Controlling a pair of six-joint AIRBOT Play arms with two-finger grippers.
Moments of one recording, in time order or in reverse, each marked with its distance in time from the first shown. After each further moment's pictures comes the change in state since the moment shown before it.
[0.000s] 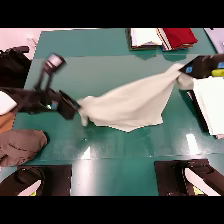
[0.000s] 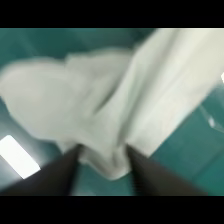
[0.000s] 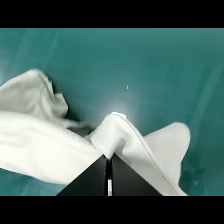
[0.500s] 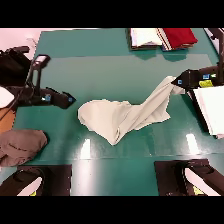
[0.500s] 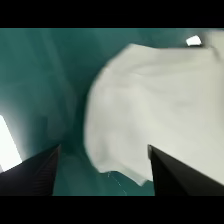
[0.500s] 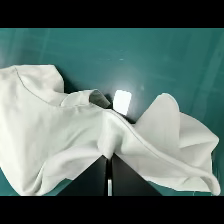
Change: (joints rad) left arm 0.237 -0.062 -0.032 -0.002 0.112 -0.109; right arm 0.000 0.002 -0.130 -0.003 -0.045 0.003
